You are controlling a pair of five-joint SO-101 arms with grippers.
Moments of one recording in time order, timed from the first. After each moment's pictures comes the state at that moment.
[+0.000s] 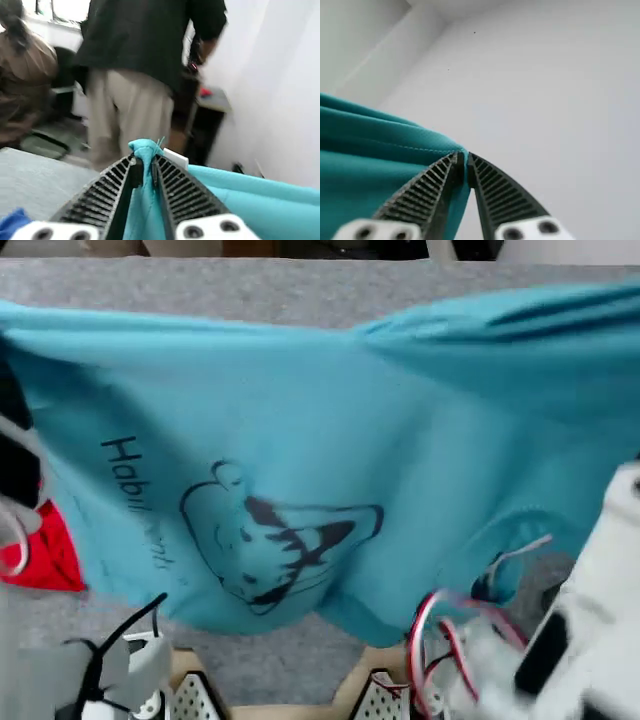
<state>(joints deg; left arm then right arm) -11.9 -16.3 -75.2 100.2 1.7 23.1 -13.5 -94.5 75.7 26.5</state>
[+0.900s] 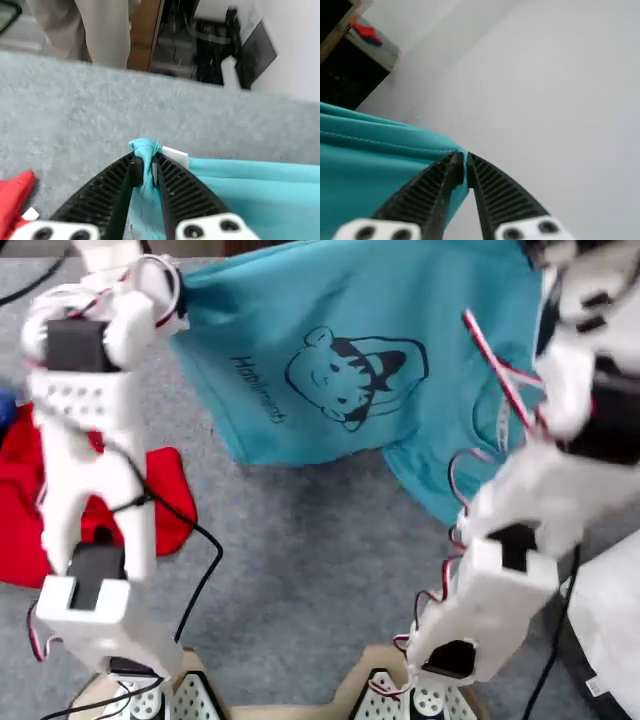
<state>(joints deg) -1.8 9.9 -42.4 73.0 1.7 11.5 23.7 -93.5 73.2 35.6</state>
